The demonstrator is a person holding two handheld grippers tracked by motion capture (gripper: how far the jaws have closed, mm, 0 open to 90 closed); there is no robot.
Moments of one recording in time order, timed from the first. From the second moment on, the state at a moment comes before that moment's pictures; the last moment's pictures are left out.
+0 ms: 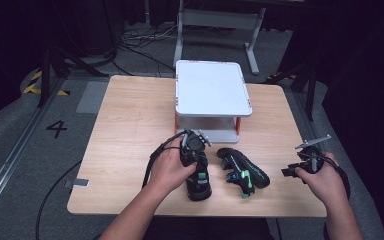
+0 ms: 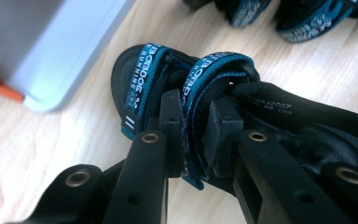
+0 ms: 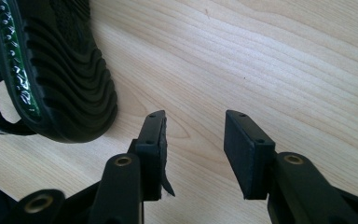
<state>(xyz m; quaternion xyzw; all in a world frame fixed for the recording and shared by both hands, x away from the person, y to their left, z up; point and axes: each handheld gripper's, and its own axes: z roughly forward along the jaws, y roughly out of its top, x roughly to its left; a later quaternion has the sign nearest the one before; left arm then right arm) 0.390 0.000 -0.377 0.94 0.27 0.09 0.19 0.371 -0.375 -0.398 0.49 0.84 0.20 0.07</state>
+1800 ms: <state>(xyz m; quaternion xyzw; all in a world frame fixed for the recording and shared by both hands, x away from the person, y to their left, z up) 0.380 0.106 -0.360 0.91 0.37 0.05 0.15 0.351 -0.338 -0.380 0.41 0.87 0.25 0.08</state>
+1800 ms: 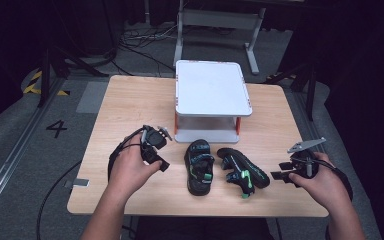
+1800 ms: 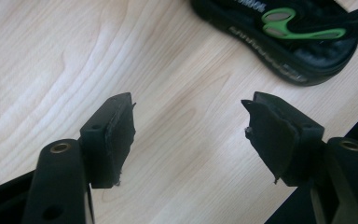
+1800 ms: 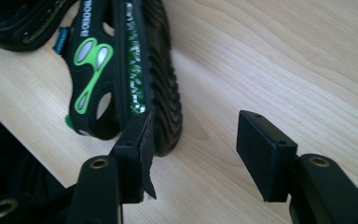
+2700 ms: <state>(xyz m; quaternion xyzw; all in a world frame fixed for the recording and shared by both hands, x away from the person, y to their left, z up) 0.369 0.106 -0.373 0.92 0.36 0.06 0.14 0.372 -0.273 -0.423 0.32 0.93 0.15 0.07</state>
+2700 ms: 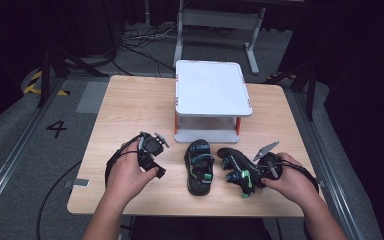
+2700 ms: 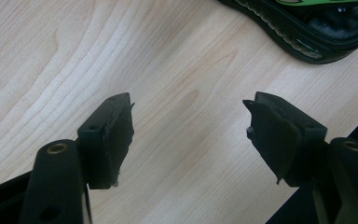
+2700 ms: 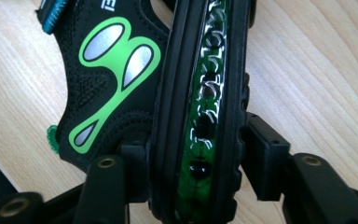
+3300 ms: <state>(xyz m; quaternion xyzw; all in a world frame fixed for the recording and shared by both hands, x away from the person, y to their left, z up) 0.374 0.094 -0.372 0.93 0.35 0.06 0.14 0.352 -0.262 -0.413 0.38 0.91 0.18 -0.01</state>
